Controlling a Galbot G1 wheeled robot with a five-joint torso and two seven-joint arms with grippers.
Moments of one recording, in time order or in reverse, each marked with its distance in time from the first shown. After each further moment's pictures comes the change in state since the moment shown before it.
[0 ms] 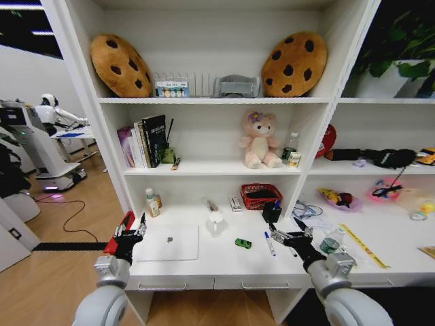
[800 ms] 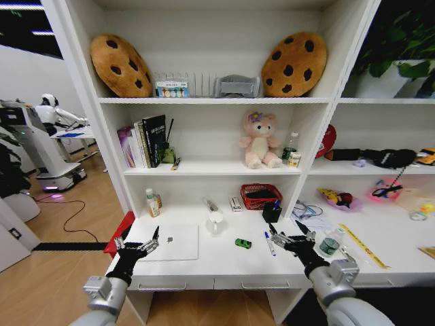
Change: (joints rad) left arm 0.122 -0.032 -0.009 -0.072 0.008 -0.020 0.112; right arm -0.044 0.042 -0.003 0.045 -0.042 -0.003 -0.005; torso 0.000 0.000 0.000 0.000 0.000
